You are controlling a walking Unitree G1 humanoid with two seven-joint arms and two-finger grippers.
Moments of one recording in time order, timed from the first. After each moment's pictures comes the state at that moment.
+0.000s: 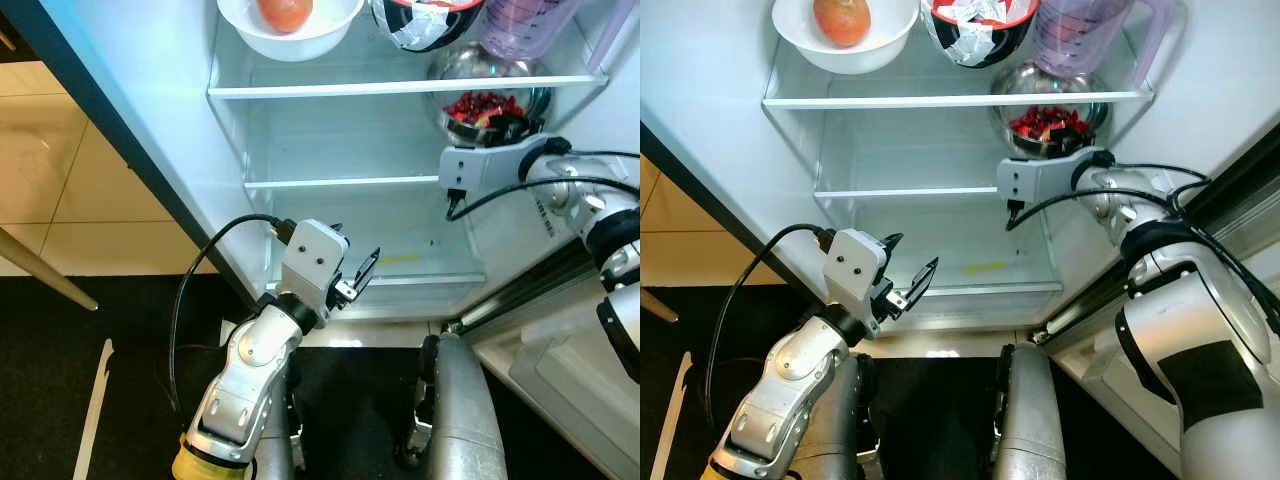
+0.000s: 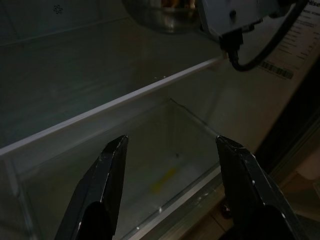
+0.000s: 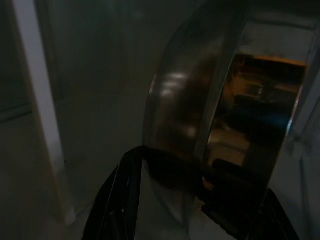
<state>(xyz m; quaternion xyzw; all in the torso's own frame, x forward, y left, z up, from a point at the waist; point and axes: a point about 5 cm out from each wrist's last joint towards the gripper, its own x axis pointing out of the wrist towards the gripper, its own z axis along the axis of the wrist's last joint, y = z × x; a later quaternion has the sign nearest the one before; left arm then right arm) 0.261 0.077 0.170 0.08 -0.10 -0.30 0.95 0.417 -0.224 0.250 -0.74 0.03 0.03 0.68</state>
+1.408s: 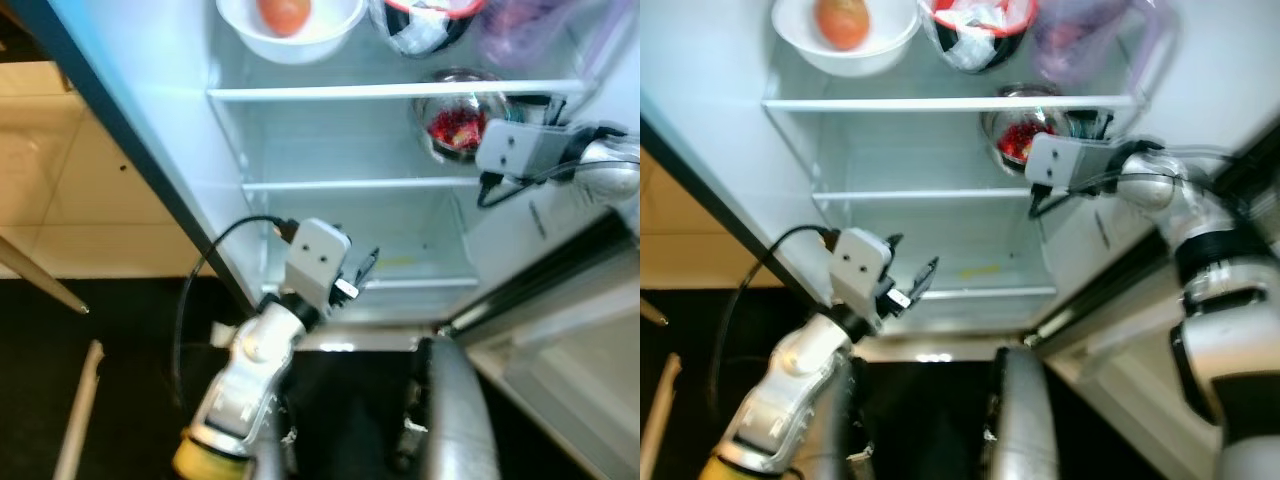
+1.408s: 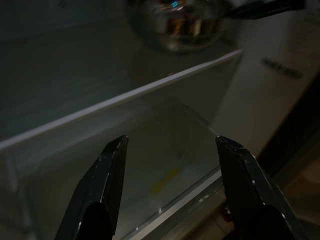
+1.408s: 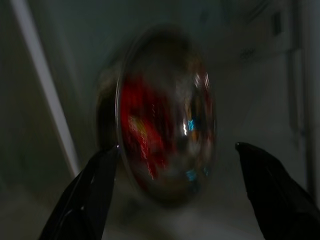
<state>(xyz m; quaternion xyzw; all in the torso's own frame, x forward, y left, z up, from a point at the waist) 0.270 0.077 0.160 0.07 -0.08 -0.28 0.95 0.391 -0.236 0.257 -0.53 -0.05 0.15 0.83</state>
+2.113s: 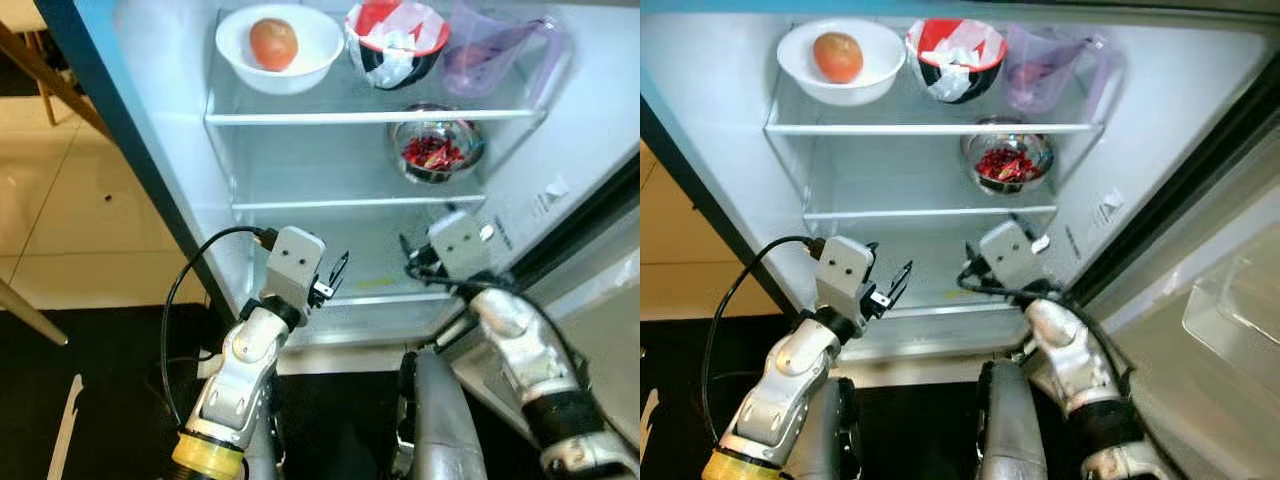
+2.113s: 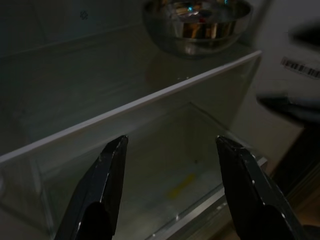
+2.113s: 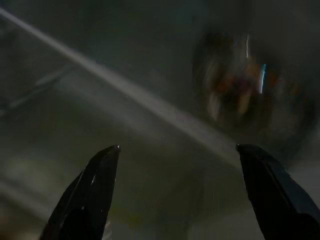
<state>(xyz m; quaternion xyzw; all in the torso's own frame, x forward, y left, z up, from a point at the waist) 0.283 0.097 0.131 0.09 -0.05 -0.23 0.97 0.314 -0.149 0.089 -0.18 0.05 0.14 0.97</state>
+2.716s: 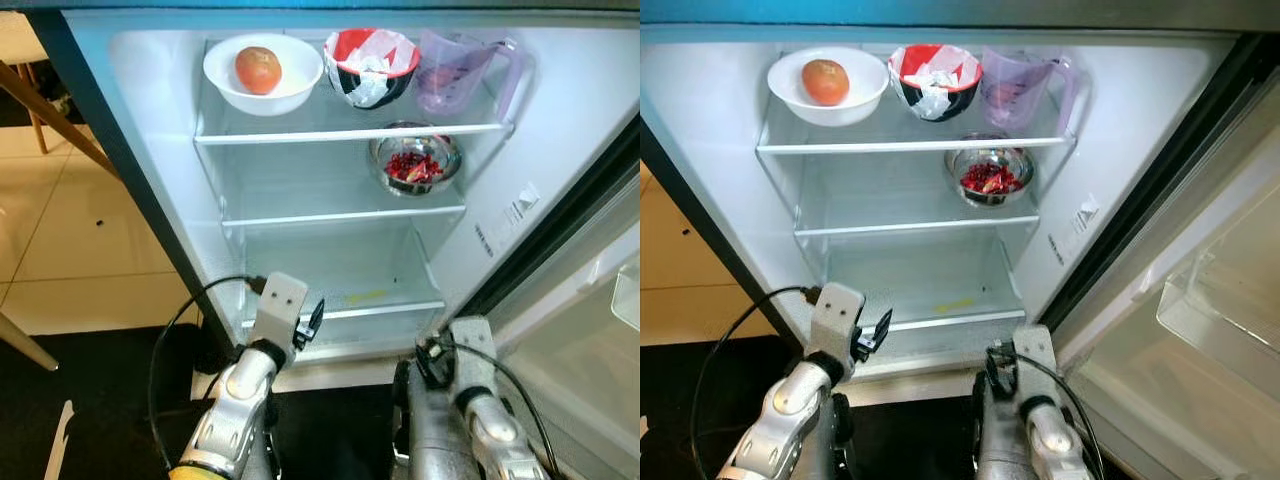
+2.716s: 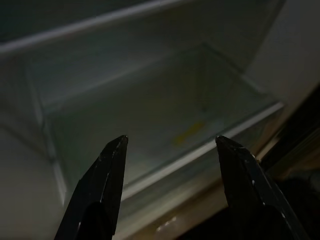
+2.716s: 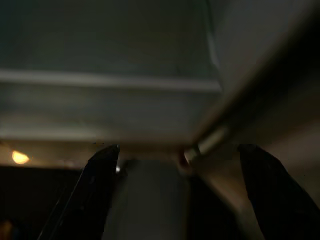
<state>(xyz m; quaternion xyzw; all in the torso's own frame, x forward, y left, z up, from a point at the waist) 0.260 0.122 0.060 0.09 0.07 -0.17 0.98 0.223 -0.175 -0.036 -0.05 0.29 0.02 0.96</state>
